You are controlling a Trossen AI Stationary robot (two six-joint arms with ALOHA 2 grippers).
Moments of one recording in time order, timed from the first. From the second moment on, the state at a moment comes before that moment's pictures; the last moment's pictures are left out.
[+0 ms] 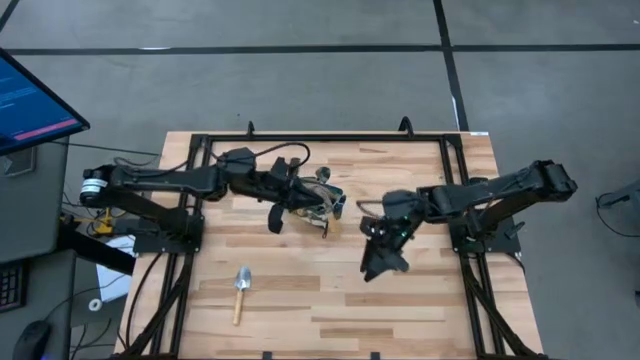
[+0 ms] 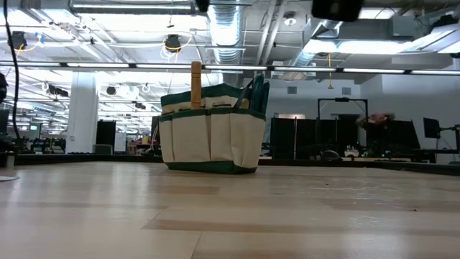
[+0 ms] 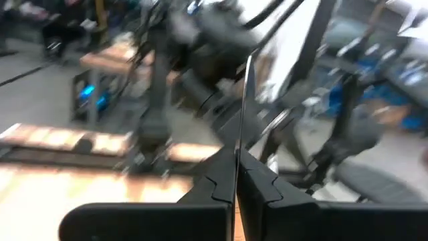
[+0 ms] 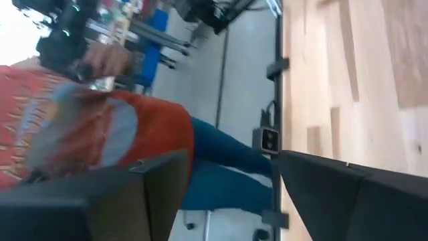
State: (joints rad) left arm 0.04 1.08 0.98 0.29 0.30 -0.19; right arm 0.19 1.32 1.02 -0.18 -0.61 0.81
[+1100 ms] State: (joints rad) left arm -0.17 1.08 0.89 0.05 -0.35 0.16; right arm 0.50 1.12 1.02 -0.47 0.06 0.98
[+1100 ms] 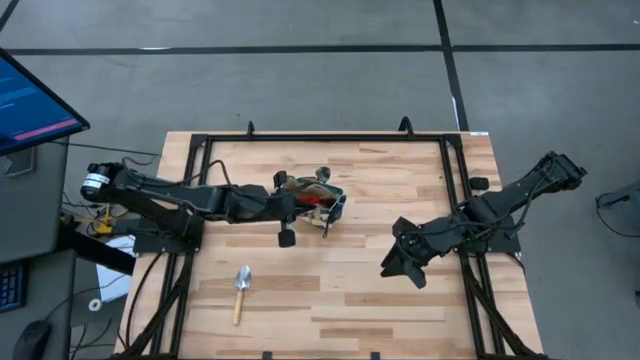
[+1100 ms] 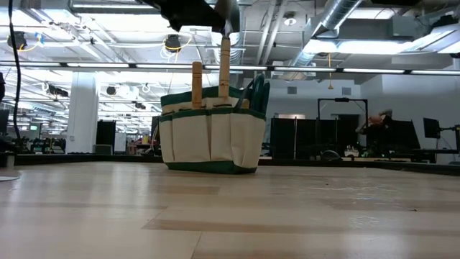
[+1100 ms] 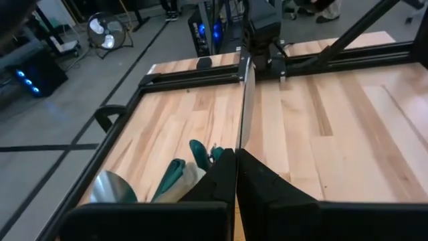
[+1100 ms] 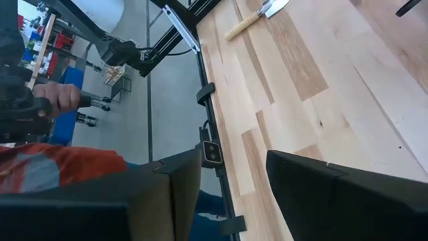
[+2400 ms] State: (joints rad) left arm -0.18 1.18 0.82 0.20 -0.39 0.23; right arm 0.50 1.13 1.02 -0.46 0.05 1.06
